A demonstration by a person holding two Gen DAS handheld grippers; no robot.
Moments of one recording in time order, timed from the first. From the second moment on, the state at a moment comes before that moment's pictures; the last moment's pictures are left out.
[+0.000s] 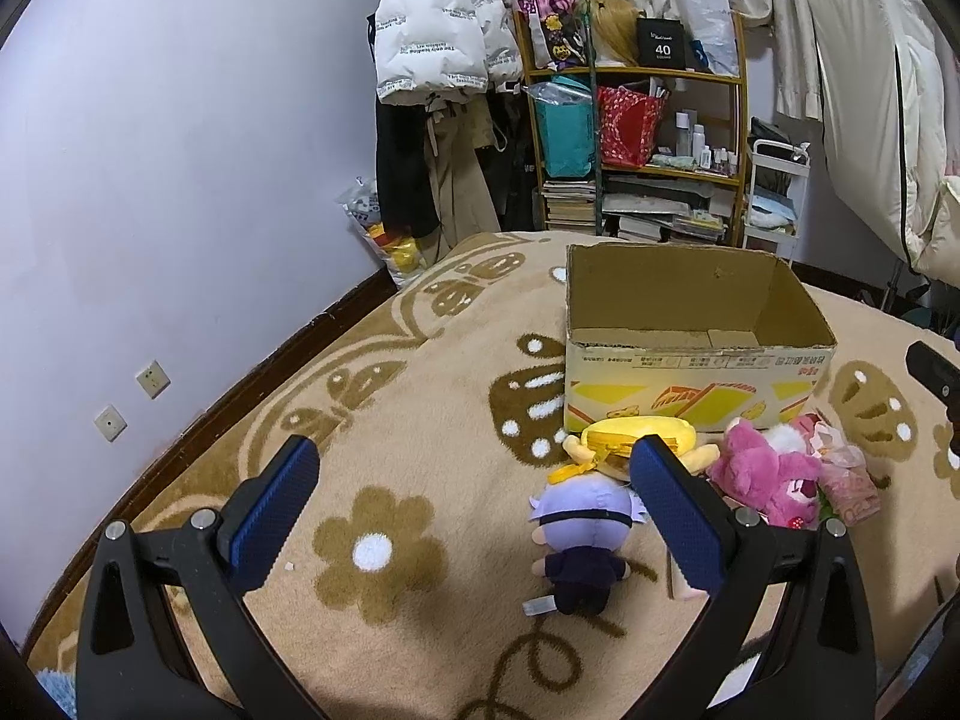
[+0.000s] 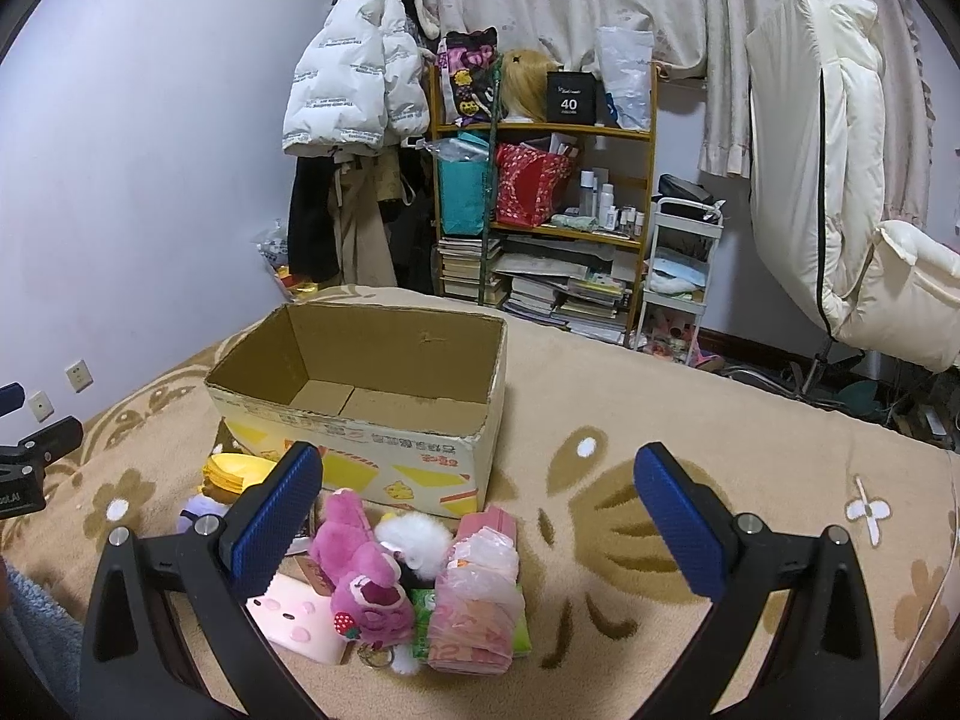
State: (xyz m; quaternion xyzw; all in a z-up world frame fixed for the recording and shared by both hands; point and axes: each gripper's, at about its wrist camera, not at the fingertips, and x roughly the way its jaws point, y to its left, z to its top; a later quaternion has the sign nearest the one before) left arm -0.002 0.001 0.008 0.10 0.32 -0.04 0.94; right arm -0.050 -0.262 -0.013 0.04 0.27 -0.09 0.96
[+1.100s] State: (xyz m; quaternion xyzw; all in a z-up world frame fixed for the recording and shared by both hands) left arm 0.009 -0.004 0.001 0.11 0.33 -0.07 0.93; right arm -0.046 -0.267 -0.018 0.05 0.27 -0.09 0.96
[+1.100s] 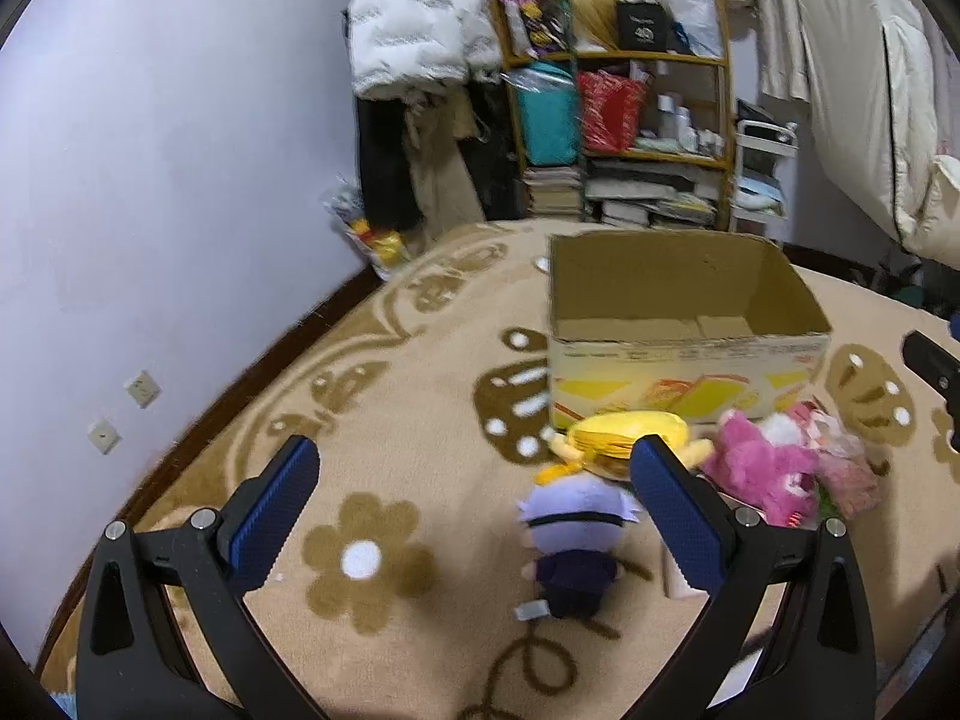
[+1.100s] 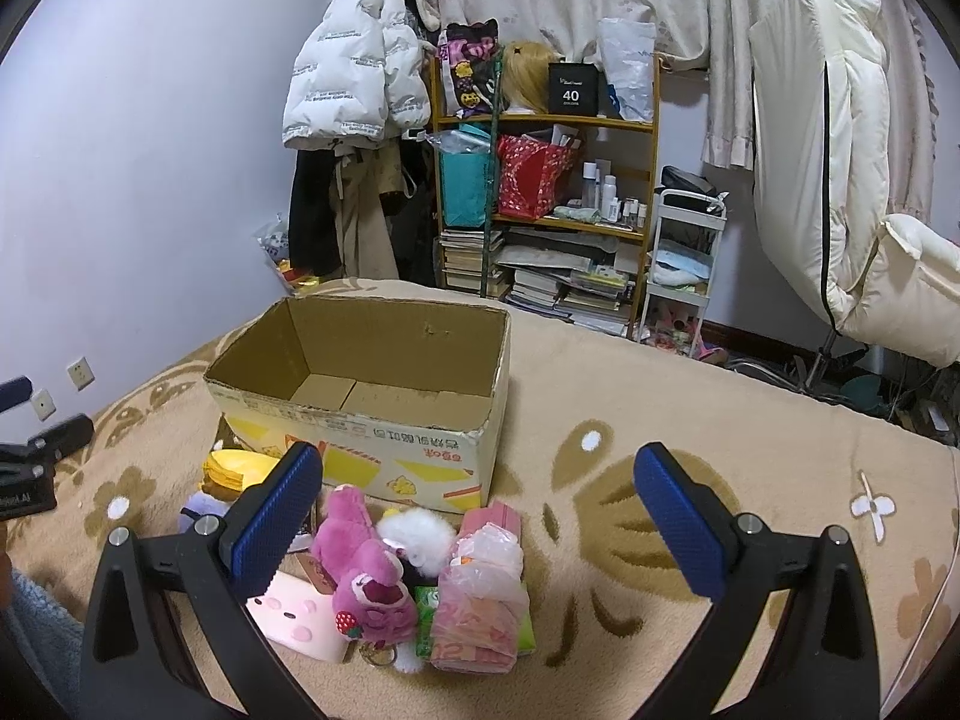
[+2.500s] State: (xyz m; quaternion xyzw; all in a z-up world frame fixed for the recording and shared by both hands) left arm 0.090 -0.084 -0.053 0.13 0.40 -0.14 0.90; right arm 0.022 -0.318 -0.088 0.12 0.43 -0.10 0.89
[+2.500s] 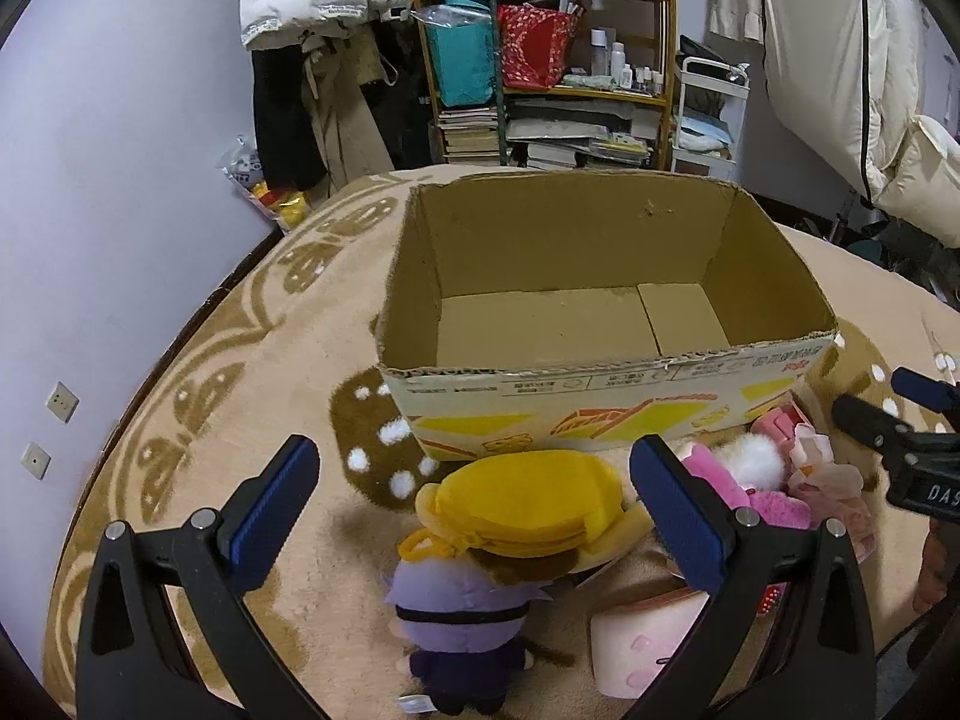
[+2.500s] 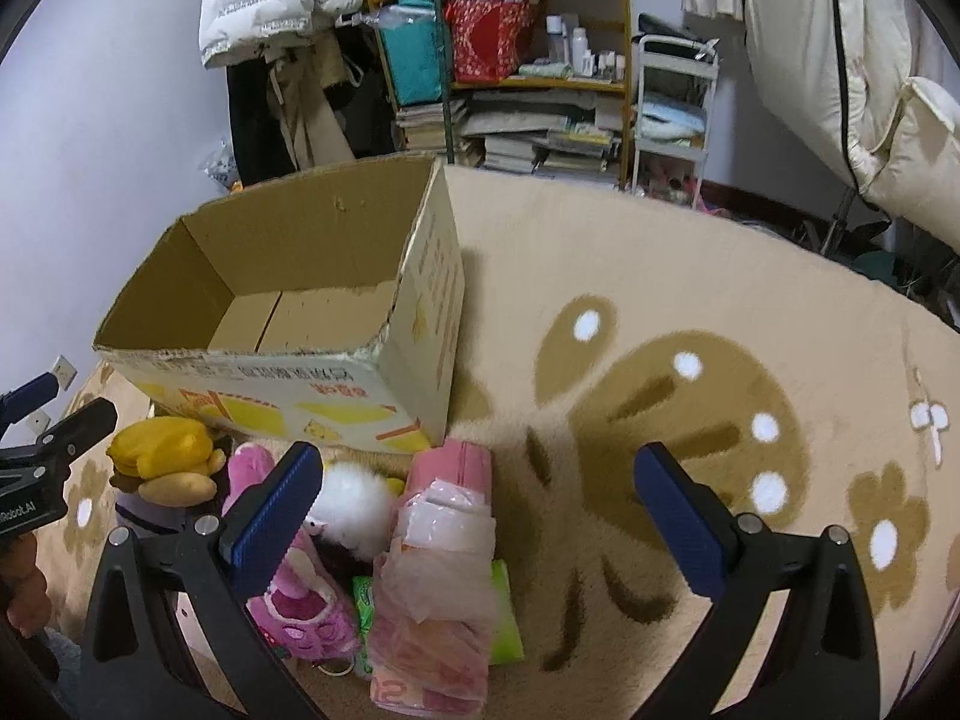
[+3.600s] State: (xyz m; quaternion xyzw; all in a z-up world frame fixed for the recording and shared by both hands) left arm 0.112 -0.096 -0.115 0.11 0.50 -0.15 0.85; right arm 0.036 -0.325 -0.140 0.19 0.51 -0.06 0.84
